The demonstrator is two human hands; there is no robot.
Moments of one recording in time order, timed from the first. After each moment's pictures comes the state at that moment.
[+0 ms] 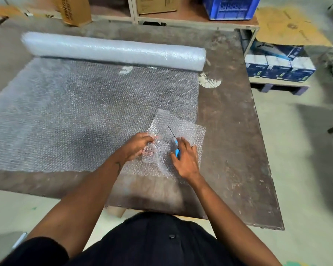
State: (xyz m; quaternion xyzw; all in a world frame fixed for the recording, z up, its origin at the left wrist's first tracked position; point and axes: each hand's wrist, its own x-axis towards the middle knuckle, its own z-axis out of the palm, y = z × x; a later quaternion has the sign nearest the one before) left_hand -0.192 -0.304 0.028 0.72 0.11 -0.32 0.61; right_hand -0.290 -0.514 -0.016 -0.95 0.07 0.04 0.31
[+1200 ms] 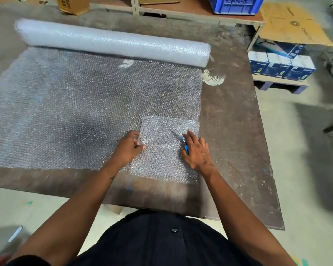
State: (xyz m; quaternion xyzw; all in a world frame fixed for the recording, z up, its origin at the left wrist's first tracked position) left_hand -0.207 -0.254 -0.001 0.92 -0.03 -0.14 0.37; right_hand -0.269 -0.557 -0.011 -0.98 -0.01 0.04 0.18
